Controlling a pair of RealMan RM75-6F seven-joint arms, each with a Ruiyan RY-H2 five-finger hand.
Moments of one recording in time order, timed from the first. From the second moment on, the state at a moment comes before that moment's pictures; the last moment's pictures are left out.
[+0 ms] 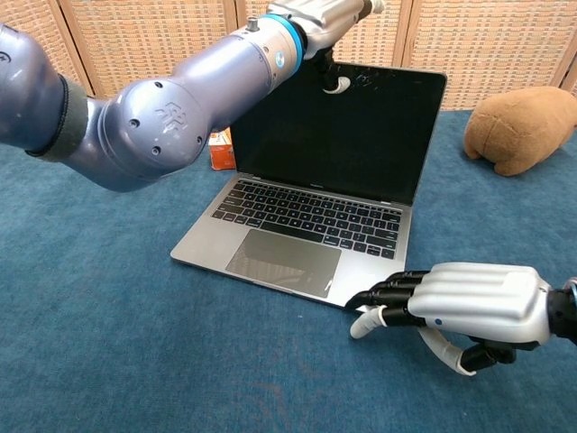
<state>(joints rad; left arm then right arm) -1.31 -1.93 -0.49 -0.93 0.96 0.91 0.70 0.74 -1.49 -0.17 -1.37 -1.76 0.90 0.09</state>
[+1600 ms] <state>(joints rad) -0.89 -1.30 -0.29 -1.56 1.25 1.20 0.41 0.57 -1.29 -0.02 -1.44 -1.57 1.23 0.12</state>
